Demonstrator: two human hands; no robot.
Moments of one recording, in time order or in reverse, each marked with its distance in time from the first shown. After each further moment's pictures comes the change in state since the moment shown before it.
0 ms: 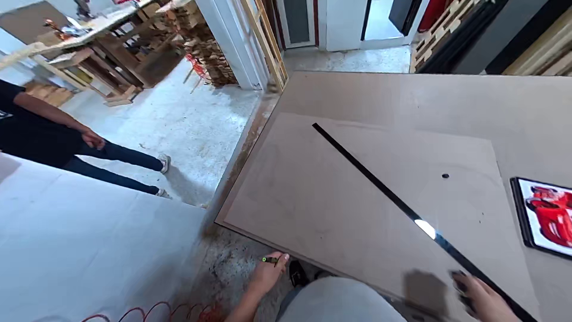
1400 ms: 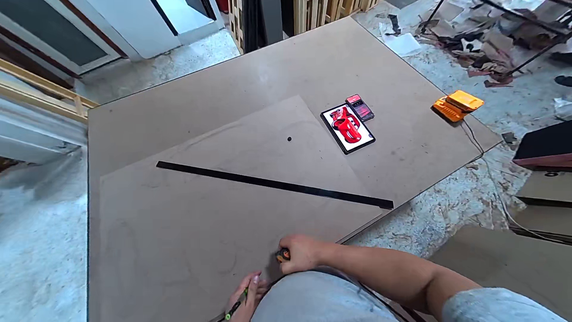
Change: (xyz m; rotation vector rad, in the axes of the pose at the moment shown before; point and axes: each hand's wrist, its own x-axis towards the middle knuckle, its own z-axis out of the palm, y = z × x) left_hand 0.007 0.146 0.118 -0.063 -0.339 0.316; right_hand -0.014 -0.071 0.096 -0.413 -0.617 -0.495
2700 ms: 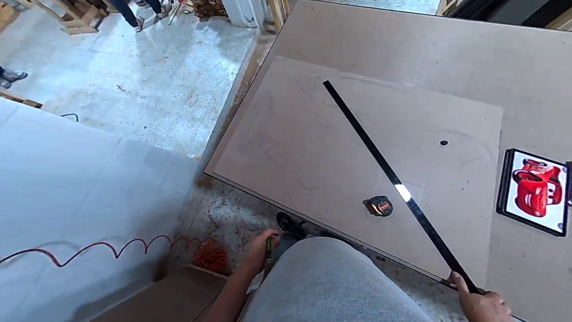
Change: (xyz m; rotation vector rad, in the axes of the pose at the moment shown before) left_hand -0.145 -0.131 -0.041 -0.029 0.249 -0.334; right_hand -0.156 0.240 -0.018 -0.459 0.740 1.080
